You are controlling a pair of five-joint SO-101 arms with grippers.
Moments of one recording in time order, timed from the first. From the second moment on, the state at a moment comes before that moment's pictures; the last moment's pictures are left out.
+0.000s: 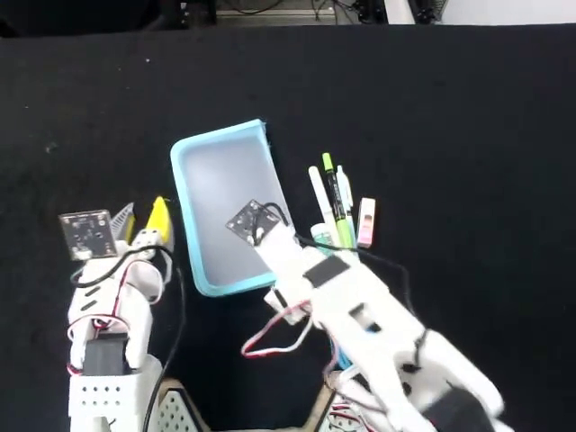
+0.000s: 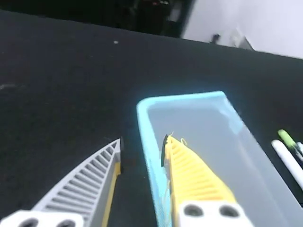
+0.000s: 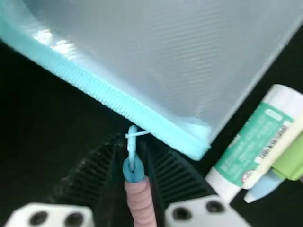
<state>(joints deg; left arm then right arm) -6.2 -104.3 96.0 34.2 7.9 -31.9 -33.9 68.3 48.5 16.0</state>
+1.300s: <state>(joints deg) 2.5 -104.3 96.0 38.3 2.2 -43.0 -65.7 61.9 30.3 19.8</state>
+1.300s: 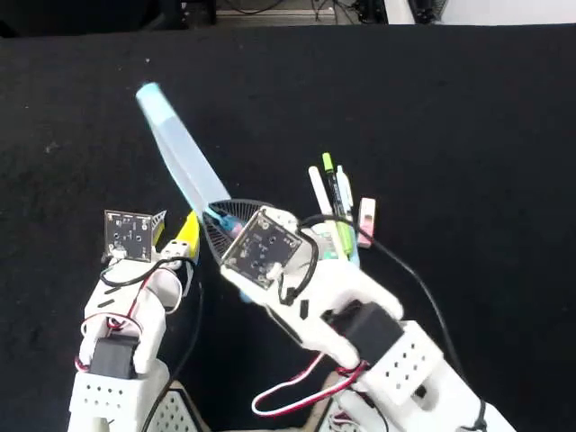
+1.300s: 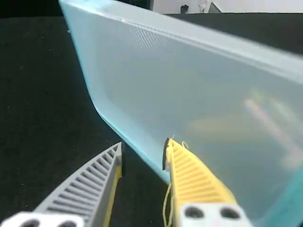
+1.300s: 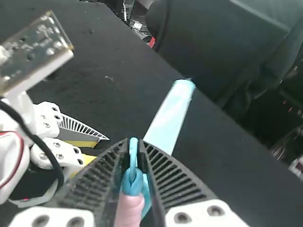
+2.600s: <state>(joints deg) 7.2 -83.6 96.3 25.5 -2.2 -43.2 -71.3 66.4 39.9 17.0</state>
